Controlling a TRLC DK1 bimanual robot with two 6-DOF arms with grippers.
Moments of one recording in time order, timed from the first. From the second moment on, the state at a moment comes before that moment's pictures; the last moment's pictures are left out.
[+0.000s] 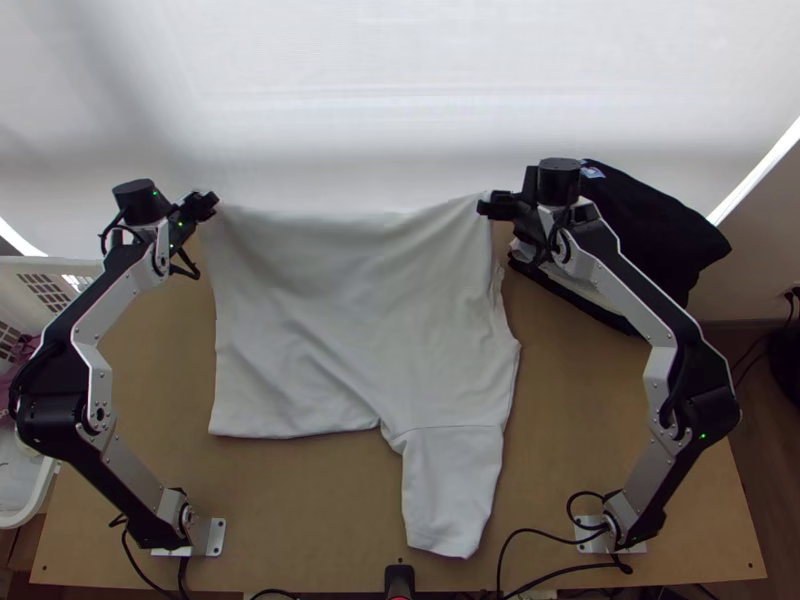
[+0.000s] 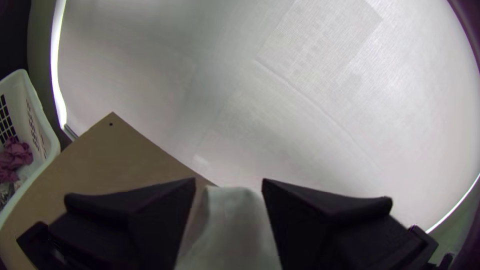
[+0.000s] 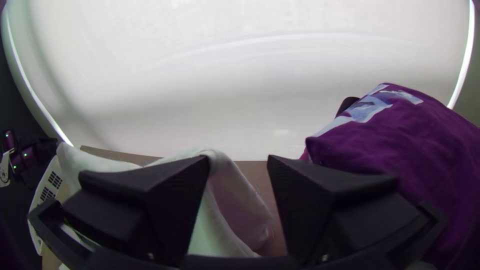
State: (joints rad) left arm 0.13 1.85 1.46 -0.01 0.06 -0.54; right arm 0.30 1.89 1.65 -0.20 0.04 0.28
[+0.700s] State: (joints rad) left arm 0.19 1.53 1.48 -0.59 0.21 -0.54; right arm 0.22 1.56 1.85 -1.15 0.03 0.62
